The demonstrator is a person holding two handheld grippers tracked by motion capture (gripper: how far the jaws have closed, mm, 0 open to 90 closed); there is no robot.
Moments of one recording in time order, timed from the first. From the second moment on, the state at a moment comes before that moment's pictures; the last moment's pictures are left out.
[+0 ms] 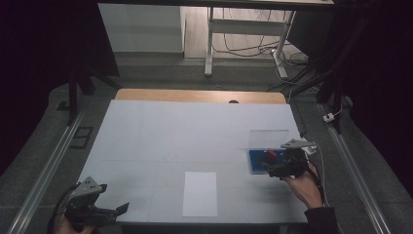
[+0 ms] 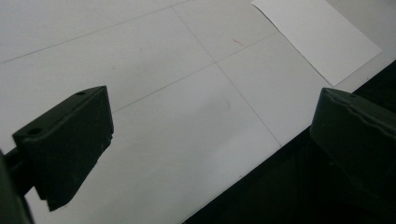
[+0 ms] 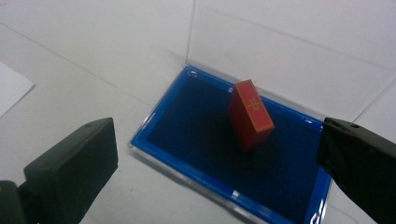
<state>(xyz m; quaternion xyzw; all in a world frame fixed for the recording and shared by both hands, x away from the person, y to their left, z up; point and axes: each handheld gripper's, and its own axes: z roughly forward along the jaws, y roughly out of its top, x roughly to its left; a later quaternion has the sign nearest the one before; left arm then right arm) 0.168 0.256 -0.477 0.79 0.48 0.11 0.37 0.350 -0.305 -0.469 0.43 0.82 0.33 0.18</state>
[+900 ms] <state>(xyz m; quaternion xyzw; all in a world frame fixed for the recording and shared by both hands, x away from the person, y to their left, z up) 0.169 0.256 -0.477 0.79 0.49 0.11 0.36 0.388 -0.312 -0.479 0.41 0.84 0.31 0.15</state>
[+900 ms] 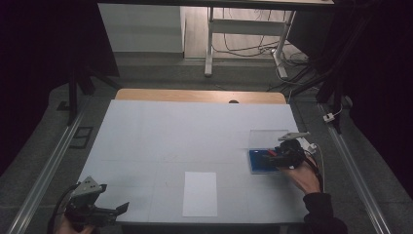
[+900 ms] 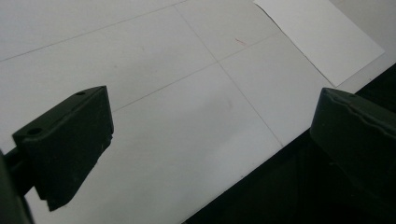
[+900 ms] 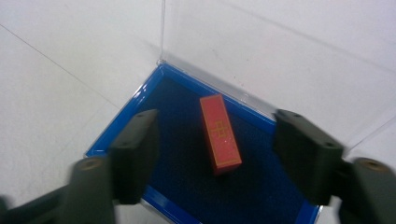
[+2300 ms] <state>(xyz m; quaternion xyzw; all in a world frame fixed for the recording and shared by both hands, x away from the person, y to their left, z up) 0.169 0.256 -0.478 0.78 0.49 0.11 0.36 0.375 -0.310 -0.462 0.38 0.85 0.33 0.14</state>
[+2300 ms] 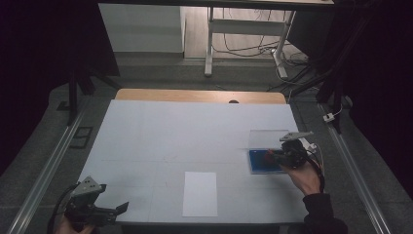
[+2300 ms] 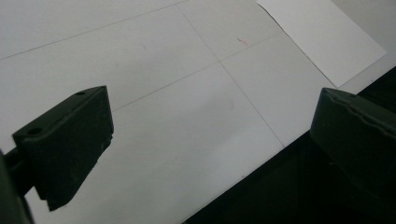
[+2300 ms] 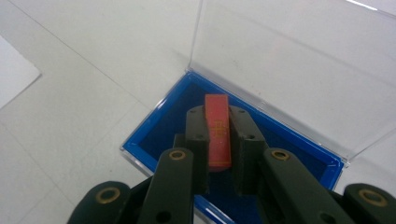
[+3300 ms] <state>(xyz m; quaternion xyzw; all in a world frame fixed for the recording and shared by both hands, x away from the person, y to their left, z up) 0.169 0.257 -0.477 0.78 0.49 0.11 0.37 0.346 -0.284 -0.444 0.34 0.85 0.38 0.12</state>
